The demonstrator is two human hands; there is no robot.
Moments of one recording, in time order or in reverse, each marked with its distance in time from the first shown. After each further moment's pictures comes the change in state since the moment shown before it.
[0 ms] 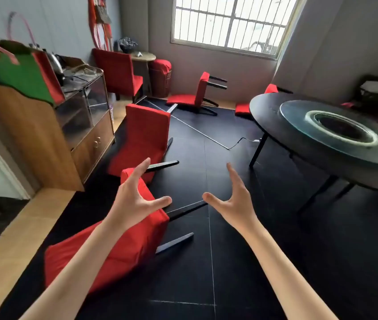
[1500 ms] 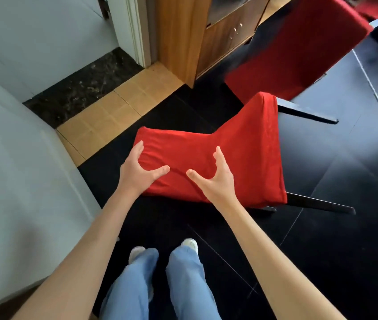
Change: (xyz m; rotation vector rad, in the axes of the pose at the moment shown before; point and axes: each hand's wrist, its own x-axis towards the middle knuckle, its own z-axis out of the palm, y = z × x) left_hand -0.076 -0.428 -0.078 0.020 0.513 -0.871; right_hand 0.046 0.114 0.475 -0.030 -0.751 0.116
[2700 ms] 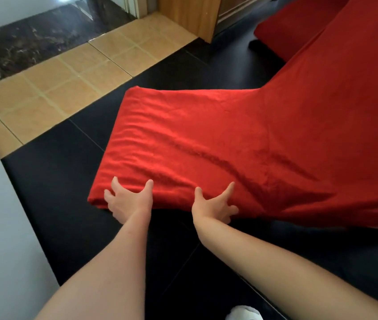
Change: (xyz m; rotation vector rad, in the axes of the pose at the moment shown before) left_hand 0.202 -0.451 0.229 0.016 0.445 -0.483; right_hand 0.191 0.382 0.372 0.054 0.383 0.669
